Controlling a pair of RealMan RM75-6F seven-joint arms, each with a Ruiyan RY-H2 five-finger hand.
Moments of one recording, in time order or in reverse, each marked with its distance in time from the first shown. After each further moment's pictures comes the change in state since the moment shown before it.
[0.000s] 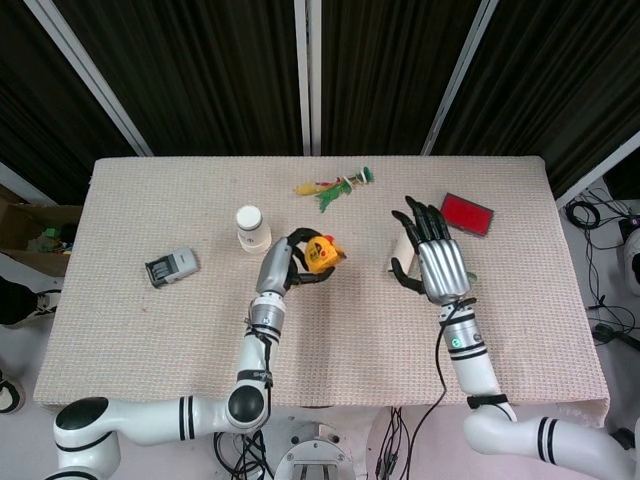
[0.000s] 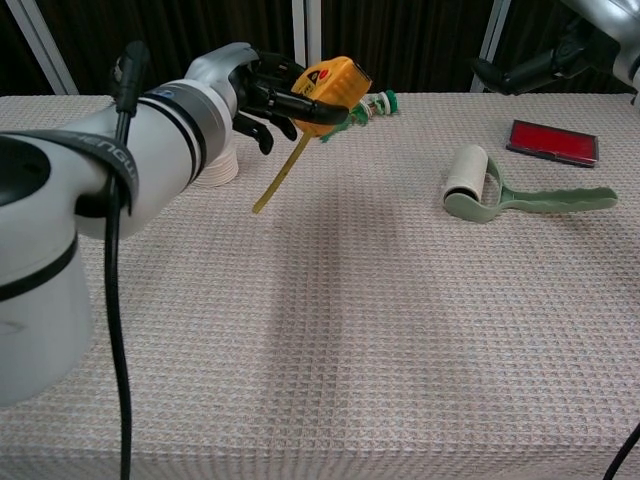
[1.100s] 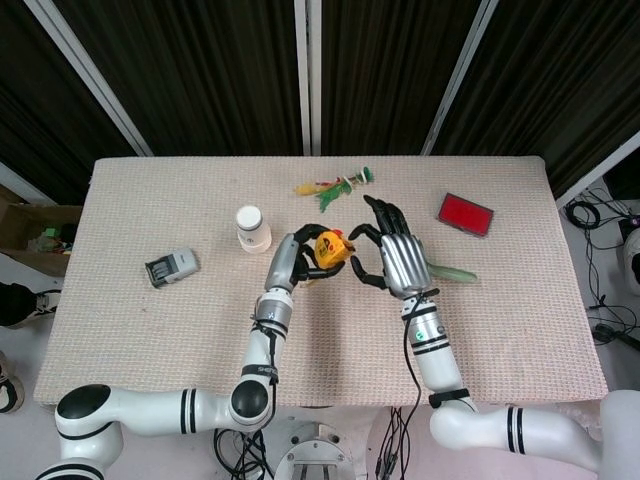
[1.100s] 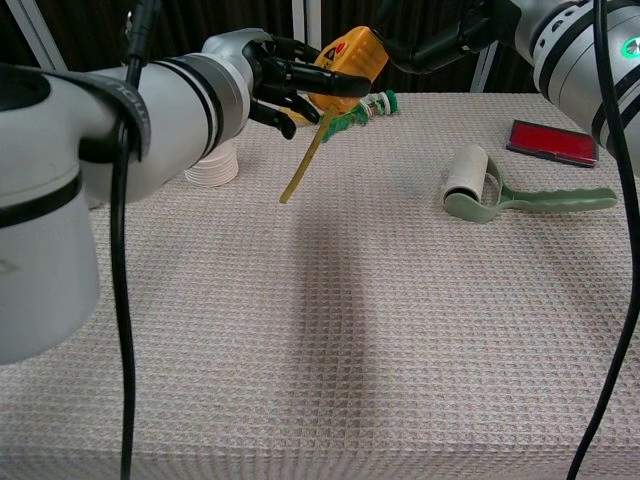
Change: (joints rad) left arm -0.083 0.035 -0.029 -0.043 -0.117 0.028 -0.087; right arm 0.114 -0.094 0.081 -0.100 0.182 -0.025 -0.067
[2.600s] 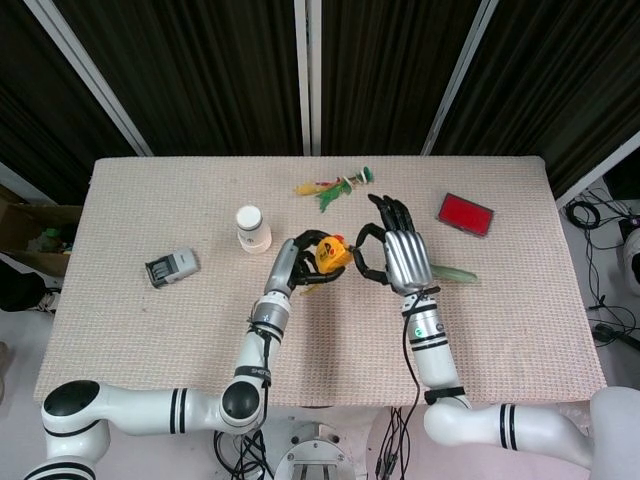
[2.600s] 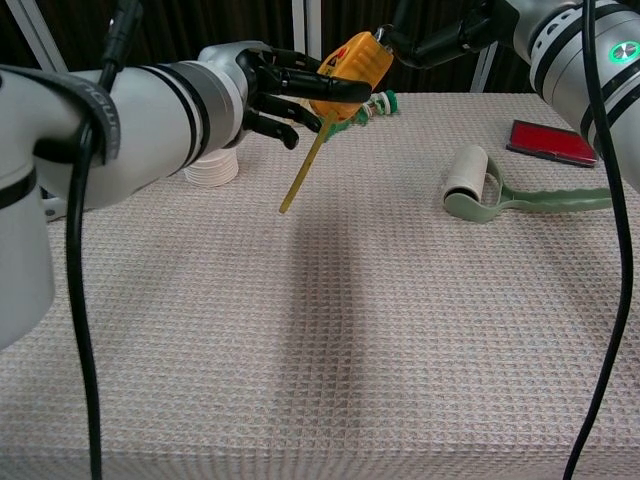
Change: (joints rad) left arm 0.003 0.064 0.043 -0.050 -0.049 -0.032 -0.094; right arm 0.020 -0.027 0.000 0.041 0.028 0.047 -0.013
